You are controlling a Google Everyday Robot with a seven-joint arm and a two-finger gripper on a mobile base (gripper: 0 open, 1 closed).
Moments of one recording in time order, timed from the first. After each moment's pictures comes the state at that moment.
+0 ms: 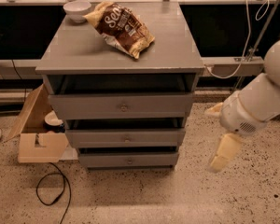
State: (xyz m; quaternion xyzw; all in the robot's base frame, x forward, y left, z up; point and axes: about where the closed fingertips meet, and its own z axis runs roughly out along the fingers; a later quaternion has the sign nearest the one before) arm 0.439 -0.186 0.788 -0.61 0.77 0.12 0.15
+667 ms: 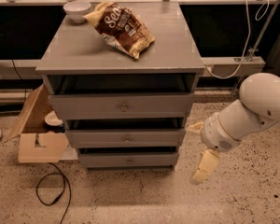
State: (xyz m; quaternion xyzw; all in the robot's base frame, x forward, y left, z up) arm 0.442 -0.146 0.709 -0.62 0.74 0.20 0.17
